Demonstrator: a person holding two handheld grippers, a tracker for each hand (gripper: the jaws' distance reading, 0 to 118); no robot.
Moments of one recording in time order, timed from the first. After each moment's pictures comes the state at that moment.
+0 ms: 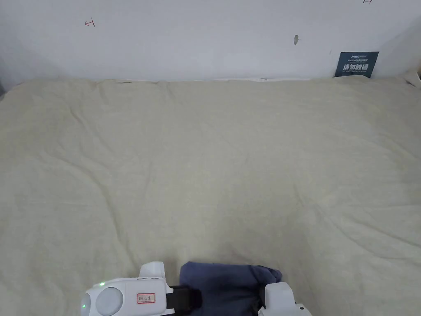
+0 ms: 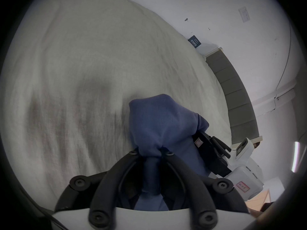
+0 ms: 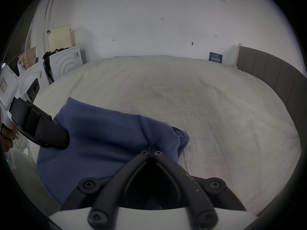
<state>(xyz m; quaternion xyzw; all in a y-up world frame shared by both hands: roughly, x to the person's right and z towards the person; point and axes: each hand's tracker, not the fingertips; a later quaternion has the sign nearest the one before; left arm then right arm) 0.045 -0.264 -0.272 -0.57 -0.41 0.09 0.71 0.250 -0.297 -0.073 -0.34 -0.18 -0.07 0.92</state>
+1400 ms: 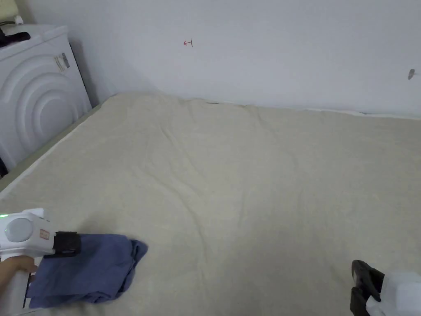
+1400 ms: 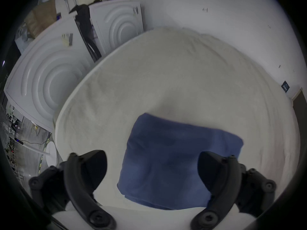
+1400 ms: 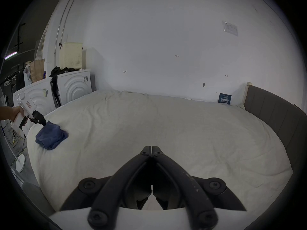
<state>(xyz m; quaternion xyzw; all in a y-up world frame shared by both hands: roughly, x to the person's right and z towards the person) -0.244 -0.169 -0.560 -0.48 -0.03 -0.05 0.87 0.227 -0.161 -0.188 -0.22 -0.17 -0.01 0.96</state>
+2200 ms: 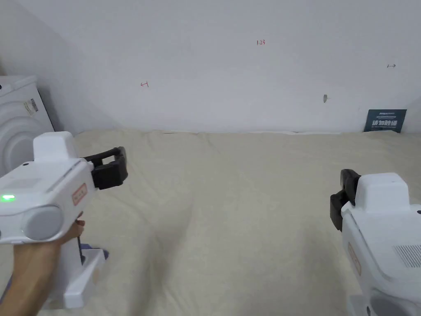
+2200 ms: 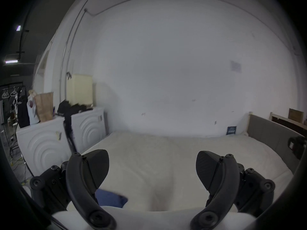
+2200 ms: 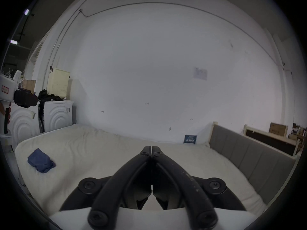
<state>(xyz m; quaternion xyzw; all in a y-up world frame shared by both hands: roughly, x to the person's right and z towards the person) -0.059 0.056 -0.275 -0.05 -0.19 -0.02 0.98 0.258 0.007 -0.048 -0.05 -0.28 0.07 0.96</state>
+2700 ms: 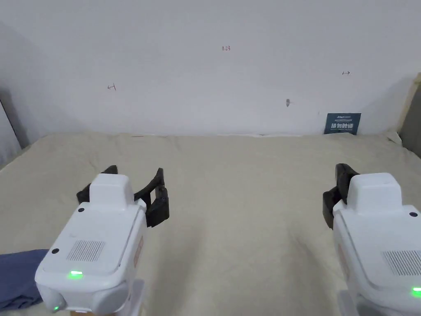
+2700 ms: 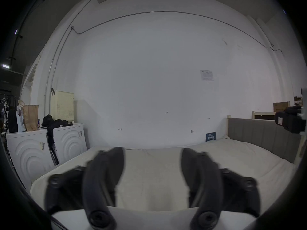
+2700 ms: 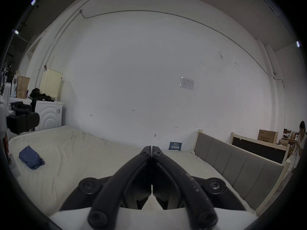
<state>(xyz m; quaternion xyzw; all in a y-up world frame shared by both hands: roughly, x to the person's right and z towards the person) 0.027 -0.009 -0.183 0.03 -0.26 -0.03 0.96 0.278 0.011 0.005 -0.02 -0.32 0.09 0.94</state>
